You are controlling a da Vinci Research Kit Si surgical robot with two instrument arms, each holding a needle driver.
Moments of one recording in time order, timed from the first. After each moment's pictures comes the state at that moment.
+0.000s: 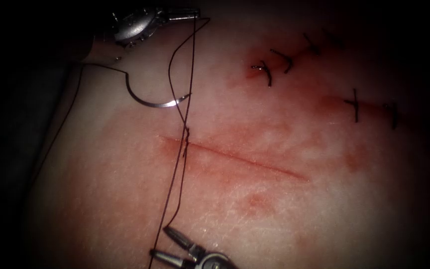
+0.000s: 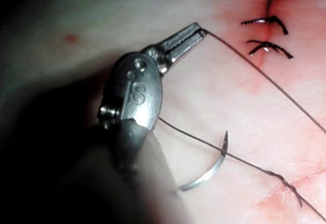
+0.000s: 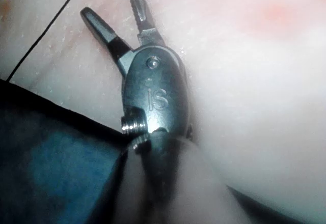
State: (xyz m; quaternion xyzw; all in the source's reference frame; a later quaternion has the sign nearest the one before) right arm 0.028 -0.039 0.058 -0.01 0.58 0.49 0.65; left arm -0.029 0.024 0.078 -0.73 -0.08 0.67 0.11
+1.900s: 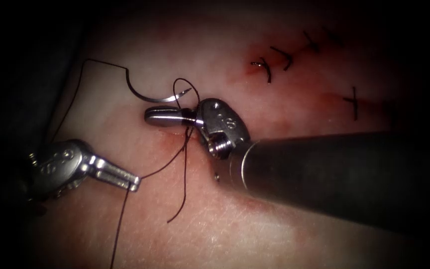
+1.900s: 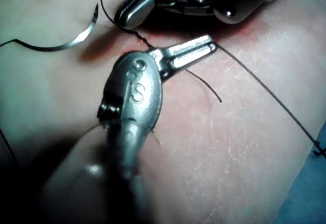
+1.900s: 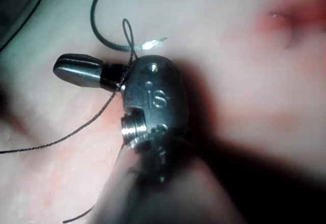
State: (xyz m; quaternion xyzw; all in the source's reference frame) right arm 0.029 -0.016 0.063 0.29 0.72 0.34 0.53; left arm -0.024 0.004 0.060 -0.75 -0.20 0.63 0.01
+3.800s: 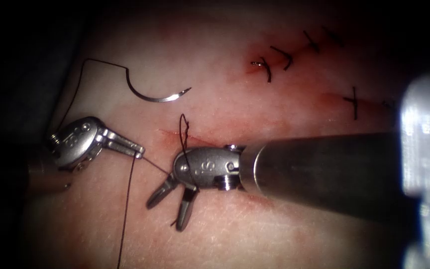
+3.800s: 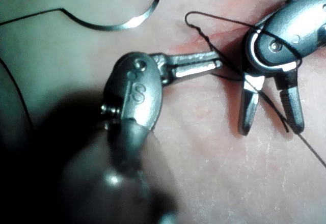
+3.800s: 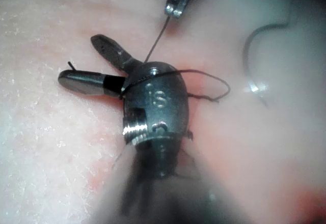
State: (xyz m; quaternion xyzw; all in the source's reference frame) right arm 0.034 -0.023 0.060 0.39 0.54 -0.18 0.73; left arm -0.022 0.006 0.071 -0.74 -0.23 0.63 0.04
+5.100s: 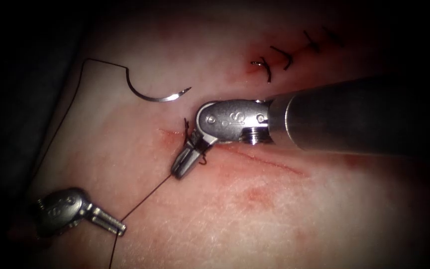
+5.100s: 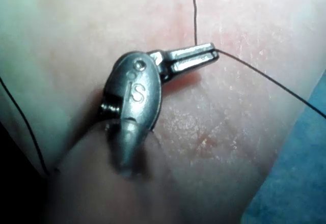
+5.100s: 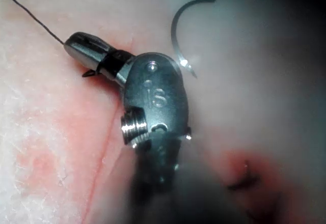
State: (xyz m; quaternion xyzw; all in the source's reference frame) right arm 0.029 -0.013 0.060 0.40 0.57 -0.12 0.71; left arm -0.020 -0.007 0.068 -0.71 -0.26 0.65 0.01
